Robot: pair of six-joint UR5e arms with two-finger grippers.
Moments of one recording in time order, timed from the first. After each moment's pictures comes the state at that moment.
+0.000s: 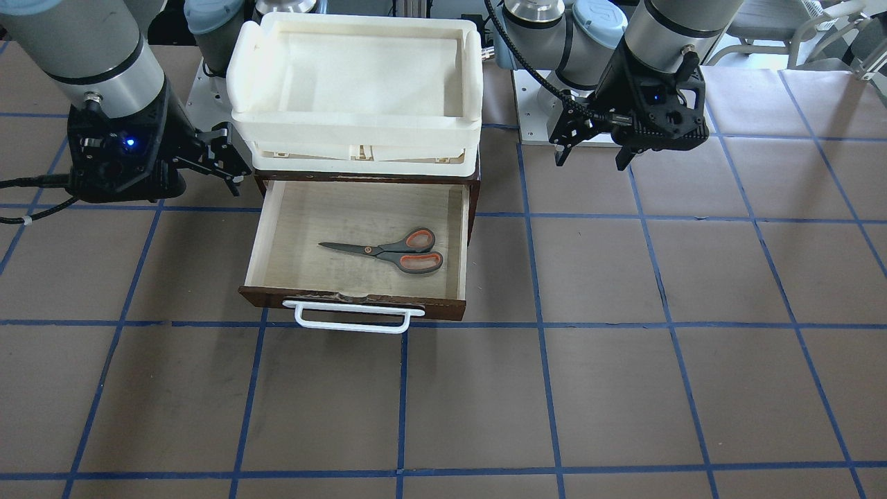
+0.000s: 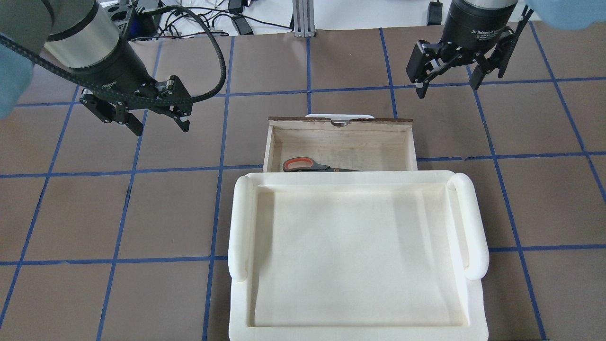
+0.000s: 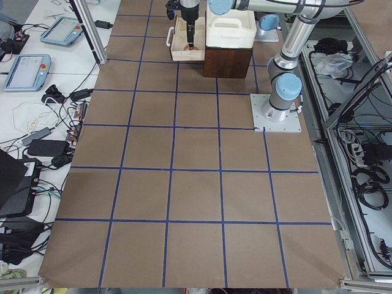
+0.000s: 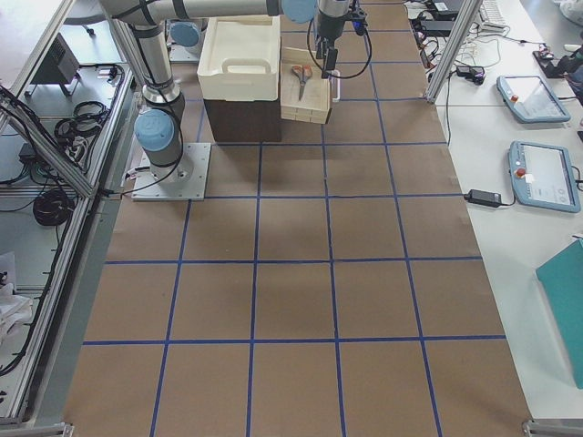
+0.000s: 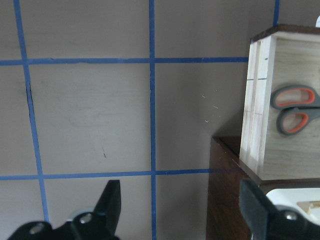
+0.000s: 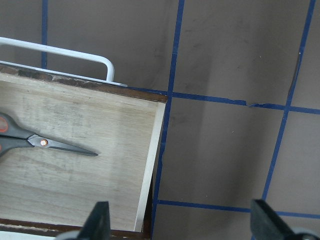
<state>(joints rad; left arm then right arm) -1.56 -1.52 -1.59 -1.62 1.51 0.00 1.58 -1.45 1.40 -1.44 -1.59 -0.12</state>
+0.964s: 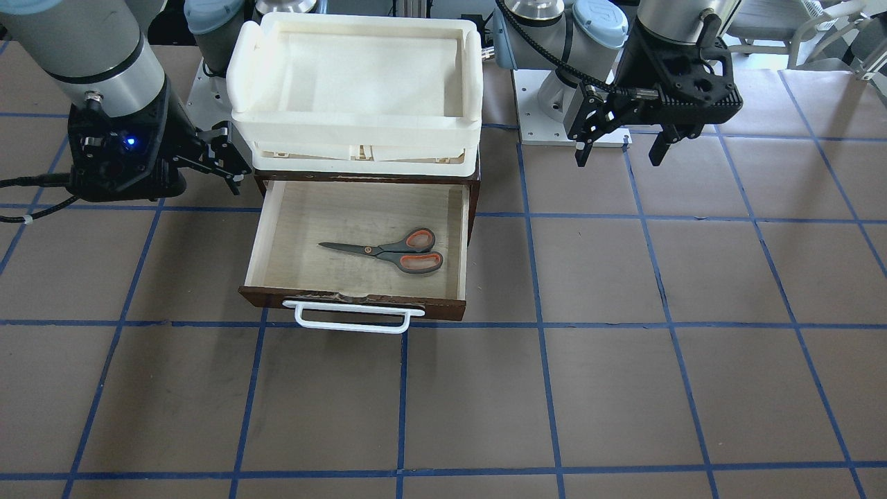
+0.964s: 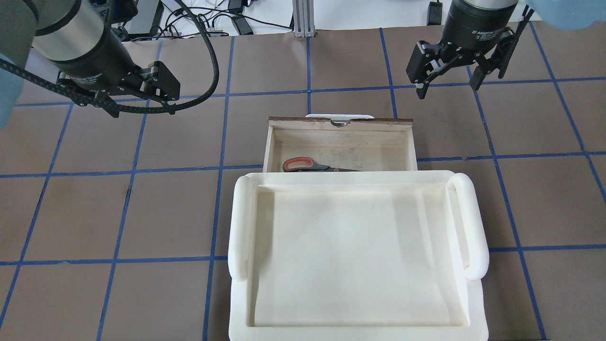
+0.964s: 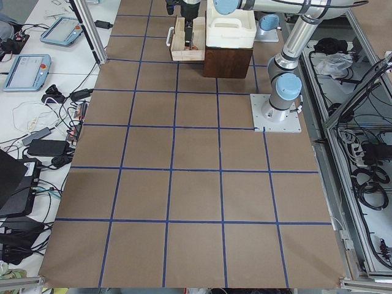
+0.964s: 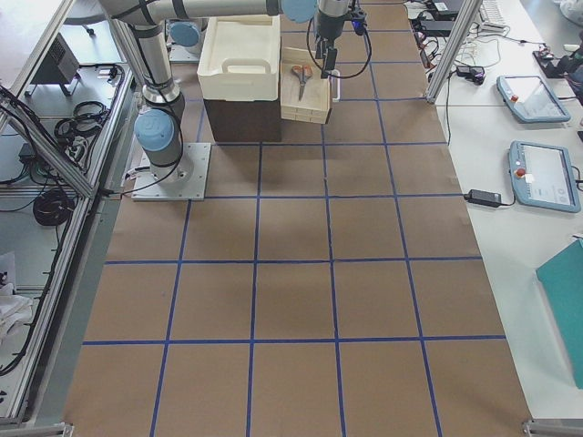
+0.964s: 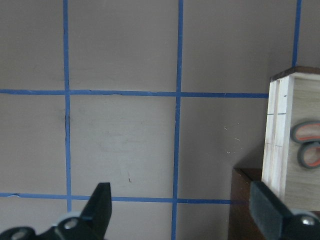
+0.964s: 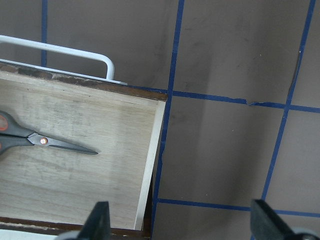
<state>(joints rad) -1.56 -1.48 -1.59 -1.53 1.59 -0.03 1.58 -1.45 1.40 -1.44 -1.59 -0.12</state>
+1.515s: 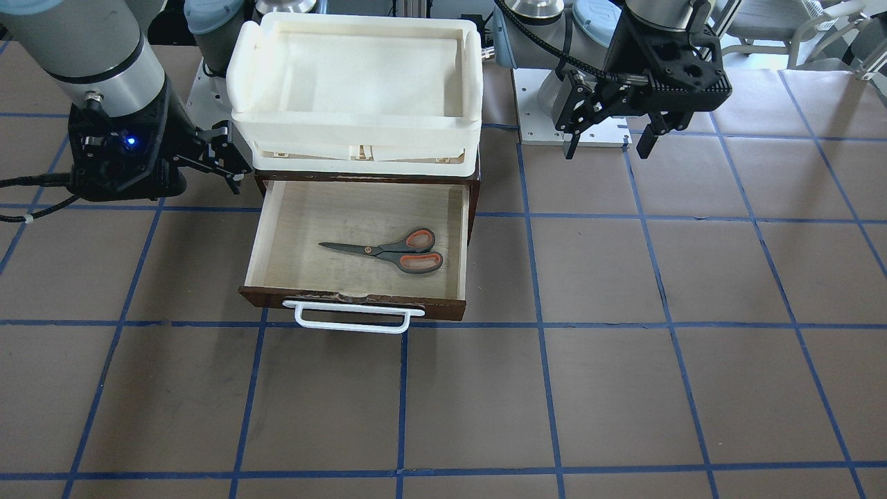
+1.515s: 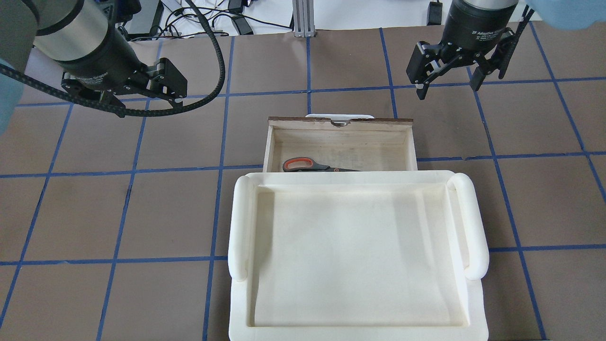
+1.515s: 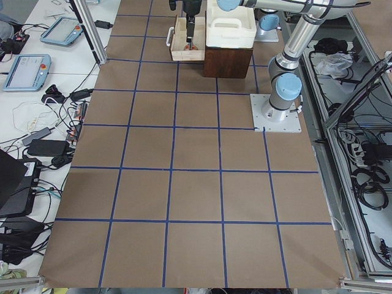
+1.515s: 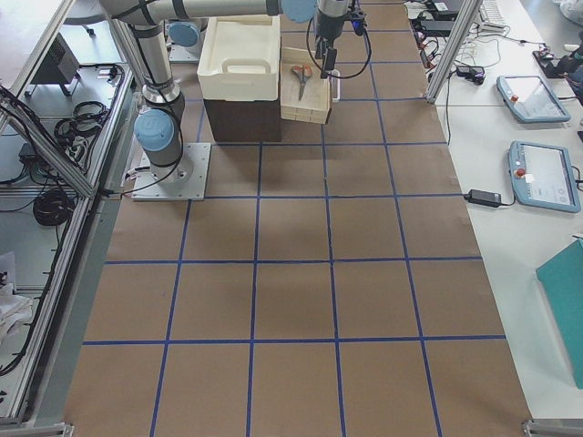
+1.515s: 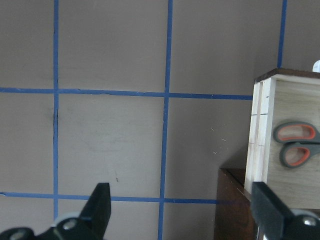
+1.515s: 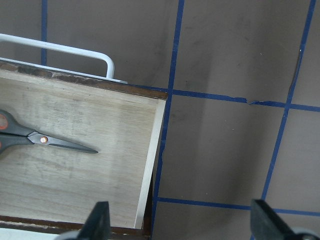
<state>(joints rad) -1.58 -1.48 -1.59 -1.52 1.57 -0.07 1.58 -1.45 1.40 -1.43 -1.59 -0.12</state>
